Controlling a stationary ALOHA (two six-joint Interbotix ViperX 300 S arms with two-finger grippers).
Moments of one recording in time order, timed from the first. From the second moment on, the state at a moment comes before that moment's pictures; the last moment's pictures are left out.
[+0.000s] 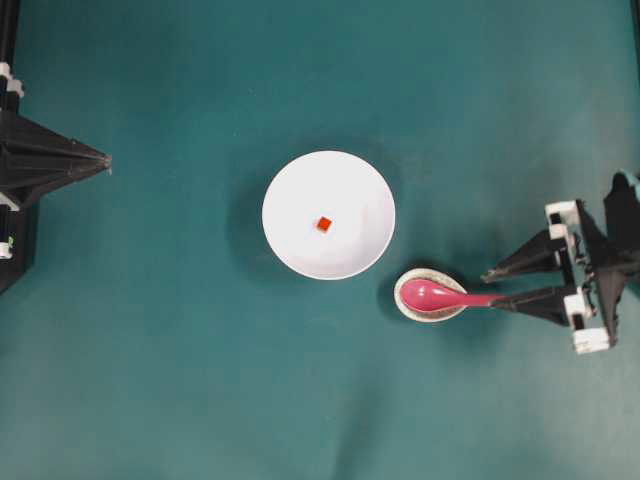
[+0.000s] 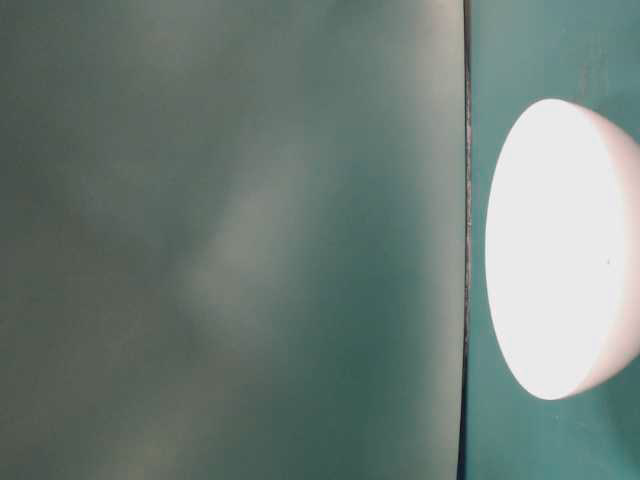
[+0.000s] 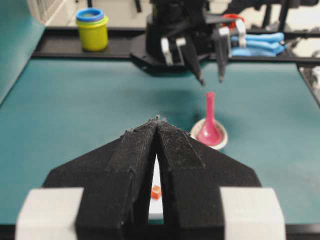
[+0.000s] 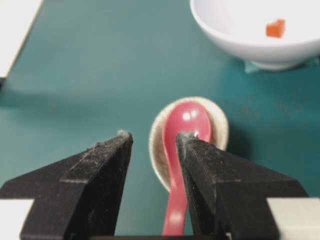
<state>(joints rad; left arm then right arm) 0.04 -1.06 1.14 0.02 -0.11 -0.01 0.49 -0.23 1.40 0.46 -0.94 0.13</state>
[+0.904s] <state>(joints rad) 0.04 -1.05 1.14 0.02 -0.11 0.00 0.68 0.10 1.37 0.76 -1.06 0.11</state>
